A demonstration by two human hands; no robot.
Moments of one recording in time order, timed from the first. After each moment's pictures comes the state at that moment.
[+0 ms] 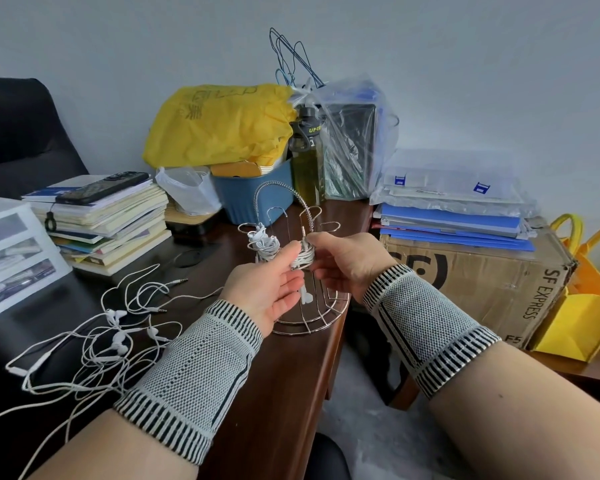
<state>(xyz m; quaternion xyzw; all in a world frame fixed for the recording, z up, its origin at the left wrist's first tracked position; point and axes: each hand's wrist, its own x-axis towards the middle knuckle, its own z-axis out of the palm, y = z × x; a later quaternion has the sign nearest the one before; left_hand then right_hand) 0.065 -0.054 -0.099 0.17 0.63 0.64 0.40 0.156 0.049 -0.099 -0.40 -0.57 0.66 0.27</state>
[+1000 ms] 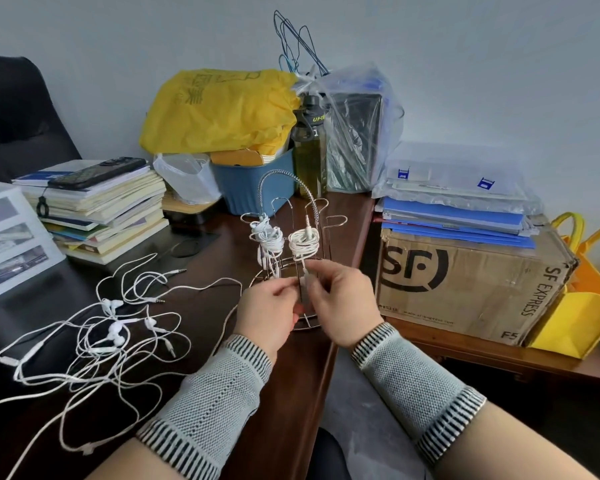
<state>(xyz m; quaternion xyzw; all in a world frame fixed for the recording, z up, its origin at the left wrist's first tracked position) 0.066 -0.056 -0.155 0.25 0.69 0.62 0.28 0.153 0.011 -0.160 -0.33 -0.80 0.30 0.40</state>
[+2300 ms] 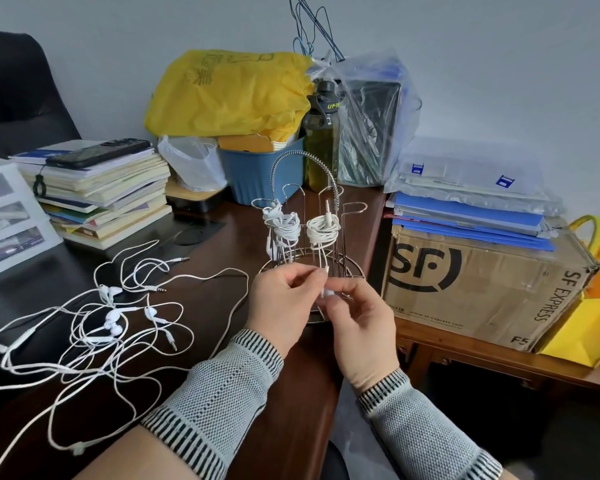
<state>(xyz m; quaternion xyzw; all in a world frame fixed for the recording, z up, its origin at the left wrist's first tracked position) 0.057 -0.049 -0.167 0.37 0.67 0.62 0.18 0.153 -0.011 -0.200 -0.28 -0.63 0.50 0.52</state>
